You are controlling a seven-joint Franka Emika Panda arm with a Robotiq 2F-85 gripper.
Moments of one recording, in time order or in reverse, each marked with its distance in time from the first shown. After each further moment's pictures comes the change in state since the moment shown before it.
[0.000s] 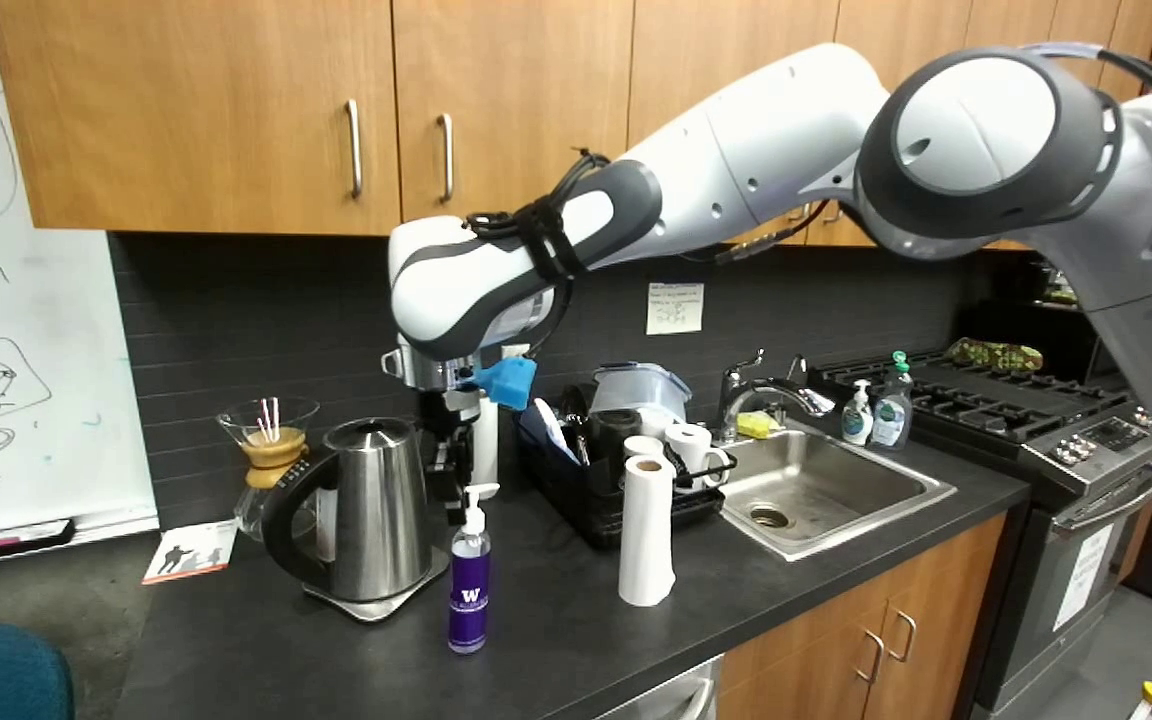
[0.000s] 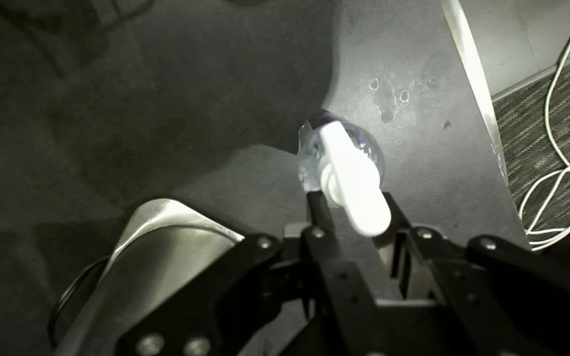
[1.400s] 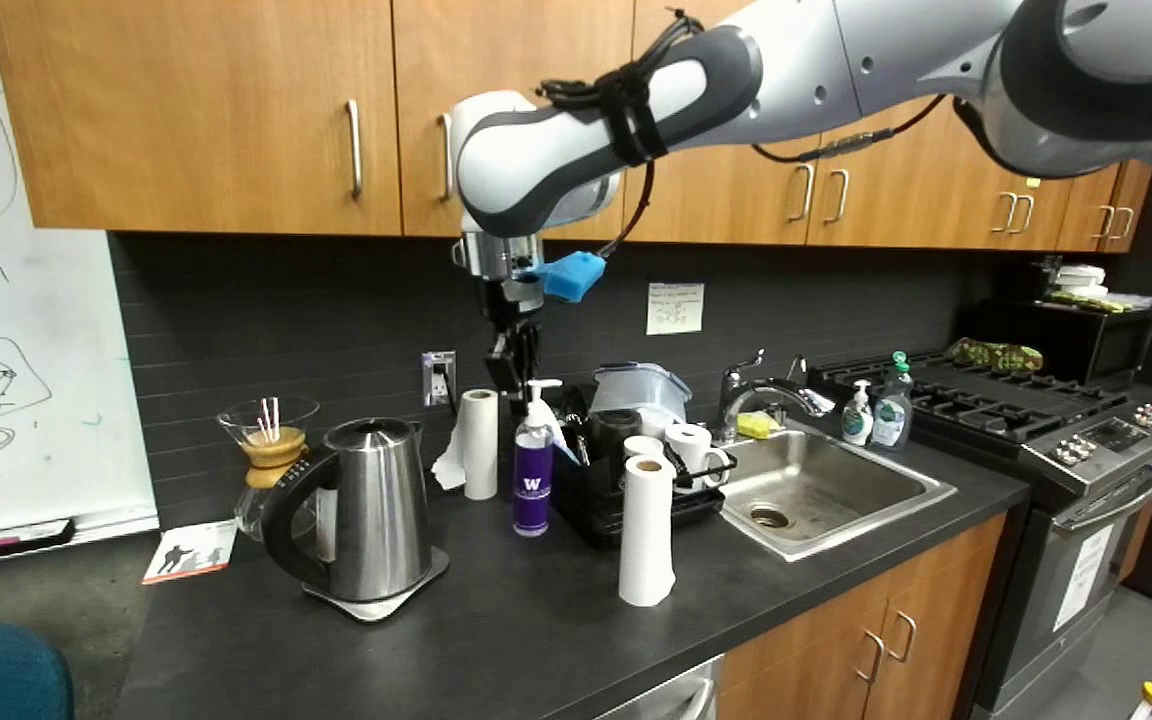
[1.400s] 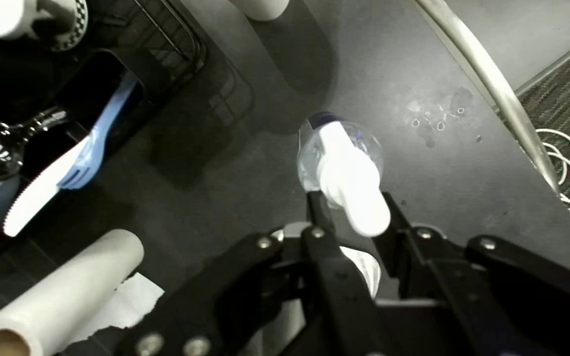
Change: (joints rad) arm -0.028 -0.280 -0.074 -0.105 -0.018 -0.112 0.152
